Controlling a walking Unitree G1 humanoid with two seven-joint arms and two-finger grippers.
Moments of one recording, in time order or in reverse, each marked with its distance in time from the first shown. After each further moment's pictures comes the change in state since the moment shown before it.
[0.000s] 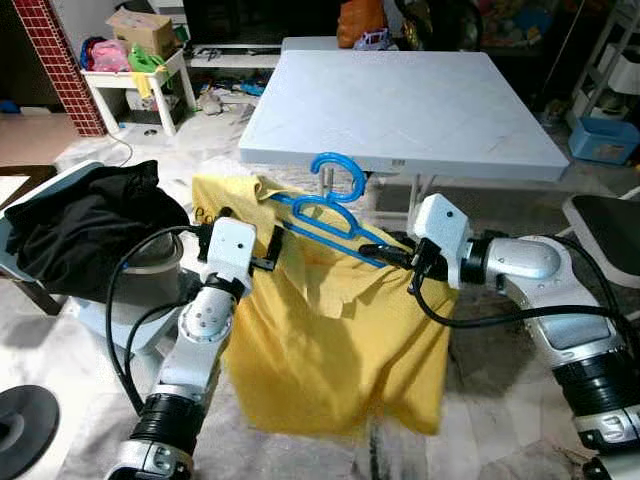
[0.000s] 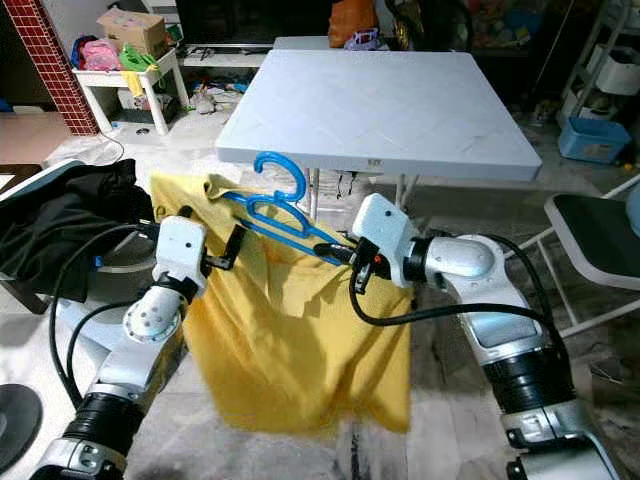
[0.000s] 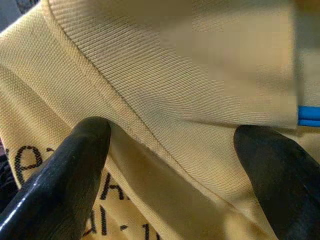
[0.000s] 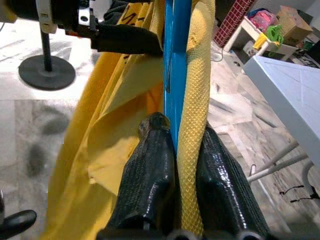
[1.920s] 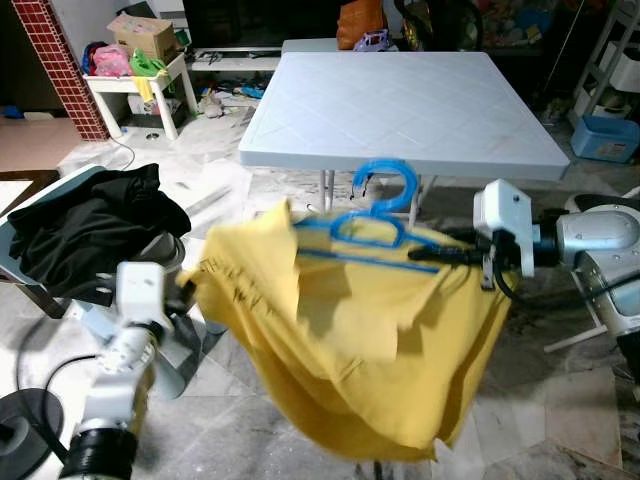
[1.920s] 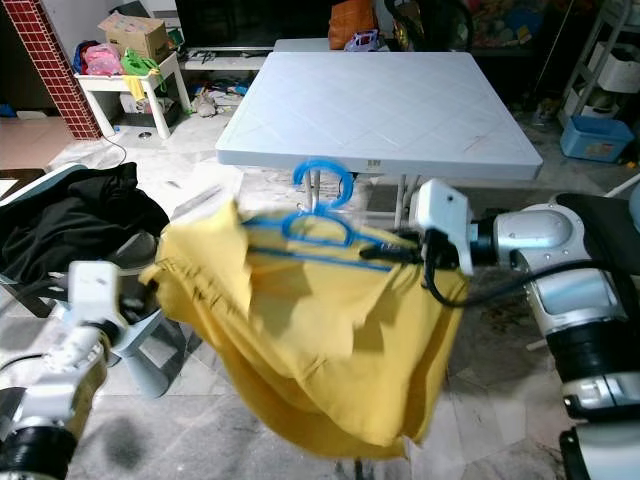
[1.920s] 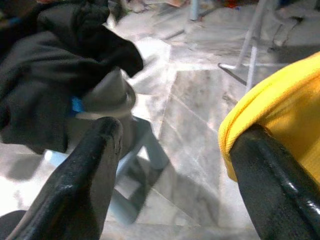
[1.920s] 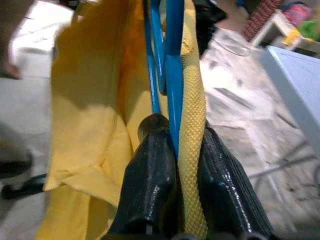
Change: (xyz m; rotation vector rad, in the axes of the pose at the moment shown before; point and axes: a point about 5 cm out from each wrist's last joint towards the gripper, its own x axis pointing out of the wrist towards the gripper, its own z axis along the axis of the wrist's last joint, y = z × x) left arm -0.059 0.080 -0.074 -0.123 0.447 0.239; right arm -0.053 -0.039 -0.002 -0.062 0.053 0.146
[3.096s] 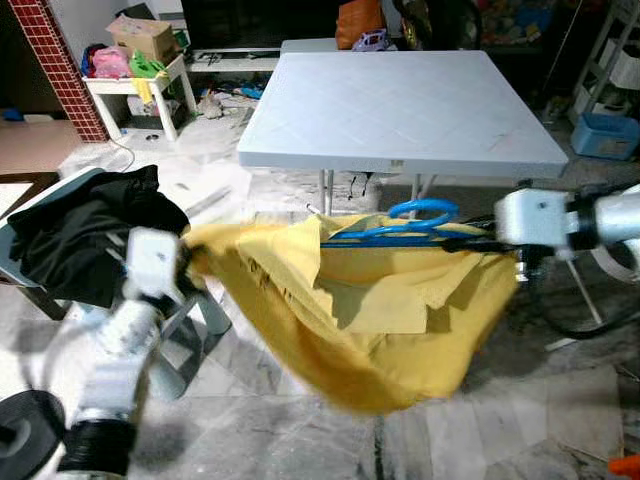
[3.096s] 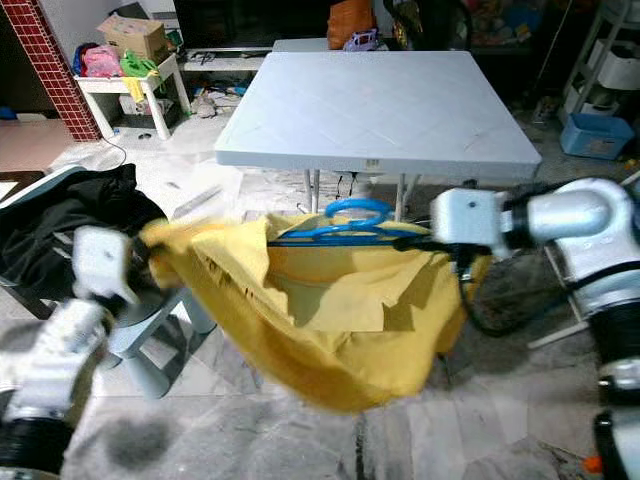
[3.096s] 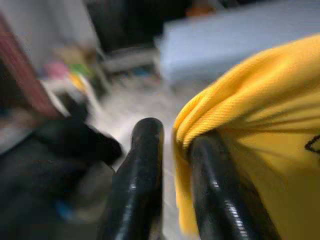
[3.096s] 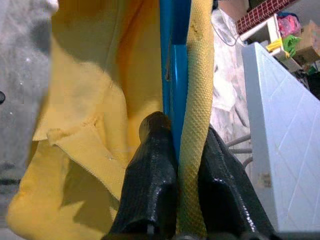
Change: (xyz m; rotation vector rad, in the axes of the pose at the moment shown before) left arm -0.007 -0.004 0.073 0.157 -0.393 -0.047; right arm -0.022 -0.011 0.003 -0.373 0.177 0.013
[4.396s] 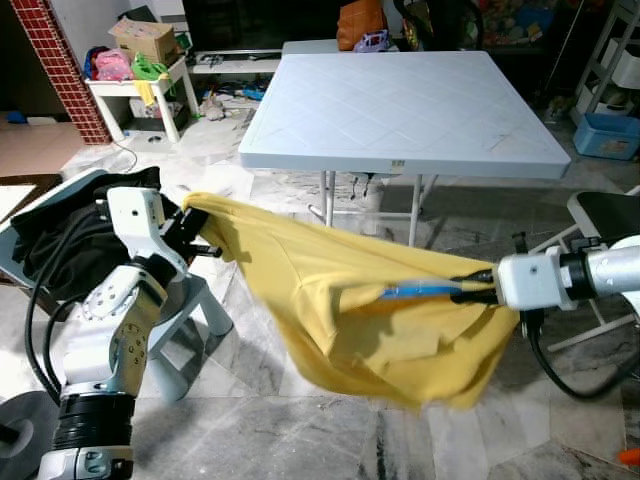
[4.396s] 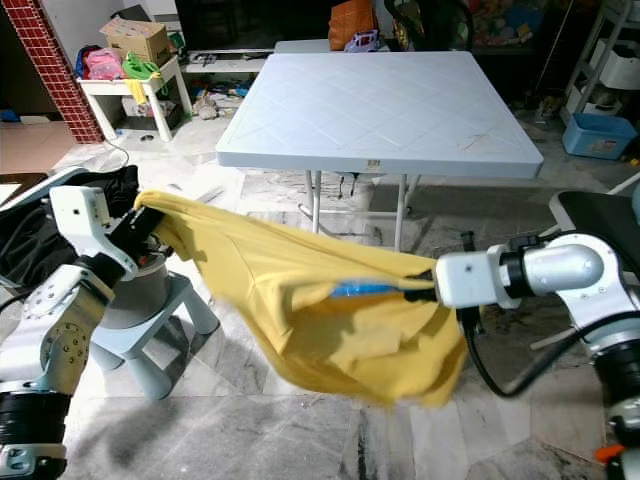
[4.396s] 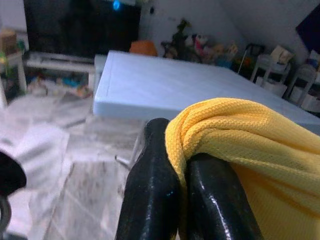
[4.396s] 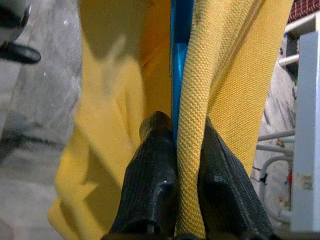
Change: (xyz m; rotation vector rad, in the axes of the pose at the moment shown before) left arm 0.015 -0.007 0.031 -0.498 -0.023 -0.252; right arm -0.007 0.047 -0.023 -0.100 0.096 0.182
